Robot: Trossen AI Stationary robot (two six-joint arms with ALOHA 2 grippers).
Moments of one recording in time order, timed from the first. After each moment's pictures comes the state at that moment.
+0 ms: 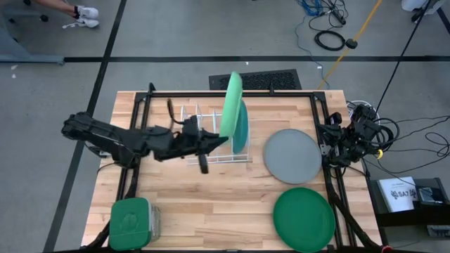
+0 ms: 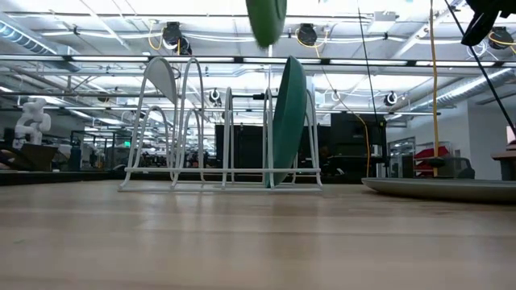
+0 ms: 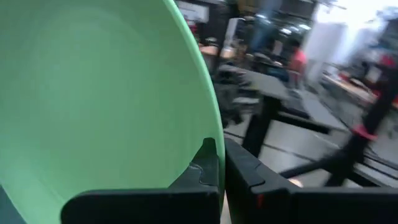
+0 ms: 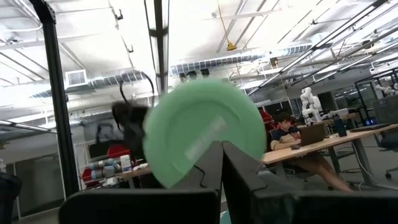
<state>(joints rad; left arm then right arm) -0.28 1.32 1.22 0.10 -0.50 -0.23 0.95 0.00 0.09 0.98 0.99 -0.66</state>
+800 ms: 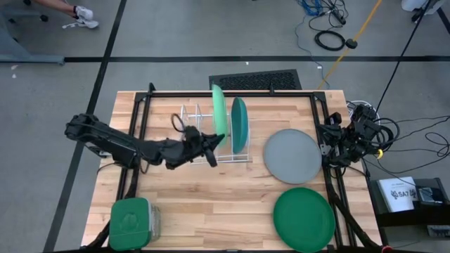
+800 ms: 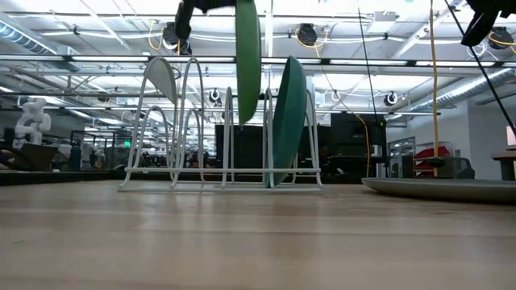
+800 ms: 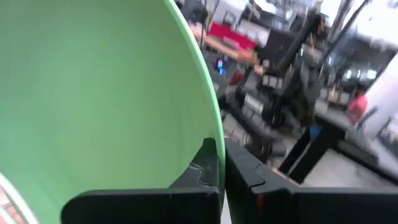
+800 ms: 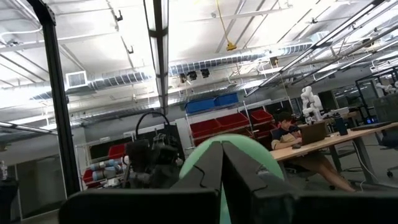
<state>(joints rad) -0.25 1.37 0.85 0.51 -0.72 -0.44 0.95 0.00 0.09 0.98 0.99 -0.65</state>
